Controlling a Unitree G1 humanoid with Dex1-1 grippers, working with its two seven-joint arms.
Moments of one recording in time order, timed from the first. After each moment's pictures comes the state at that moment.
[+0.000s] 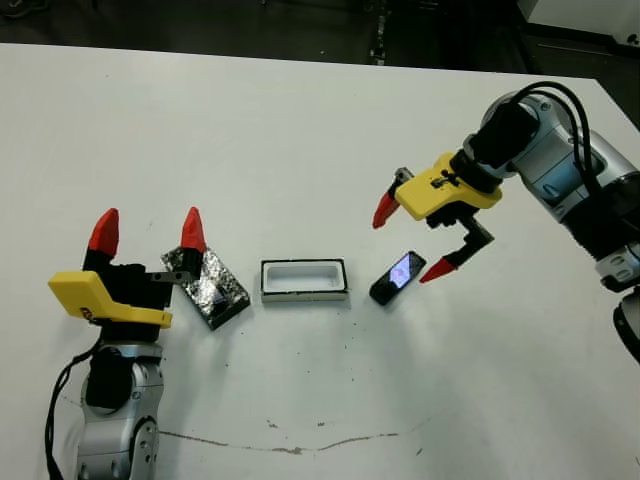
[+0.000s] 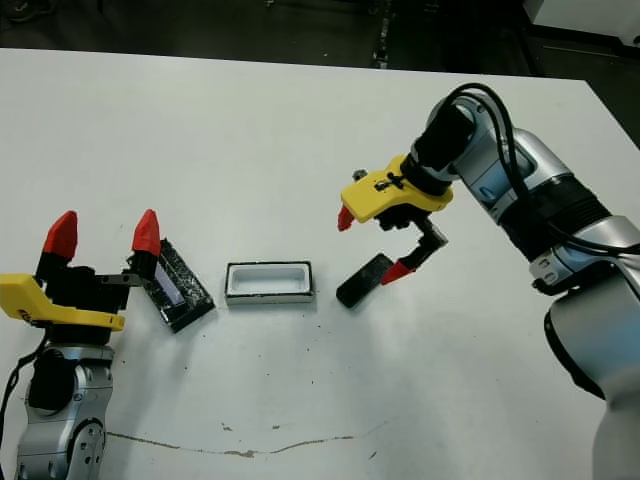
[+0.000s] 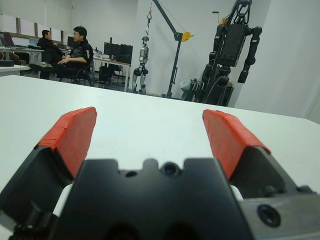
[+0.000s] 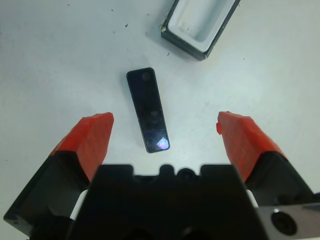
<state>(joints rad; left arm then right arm) 0.13 0.09 0.13 -0.28 -0.25 -0.16 -0.13 -1.17 -0.70 0.81 0.57 -0.01 -0.17 1.61</state>
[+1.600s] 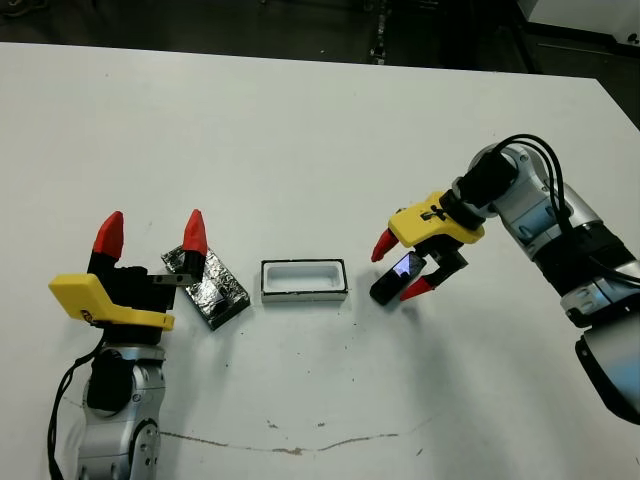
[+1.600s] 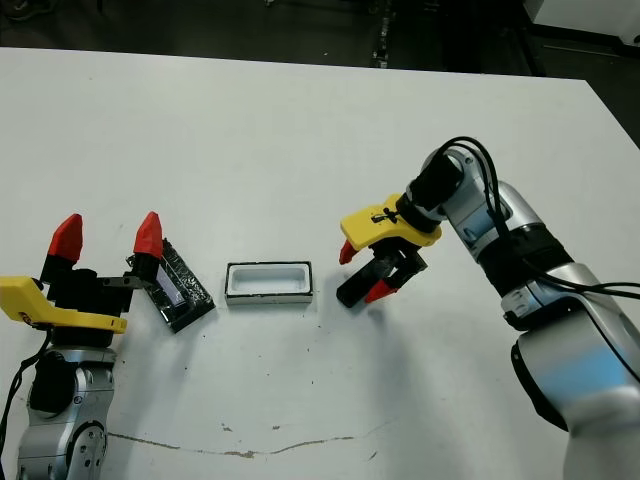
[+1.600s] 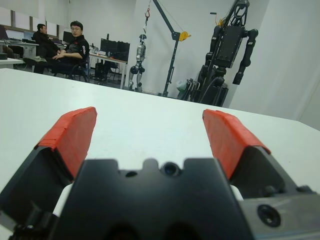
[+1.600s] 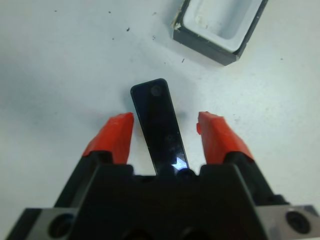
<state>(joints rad) 0.14 0.09 0.12 -0.29 -0.29 -0.16 -0.14 -0.96 -0.59 0.61 0.61 -0.15 -0.21 1.59</state>
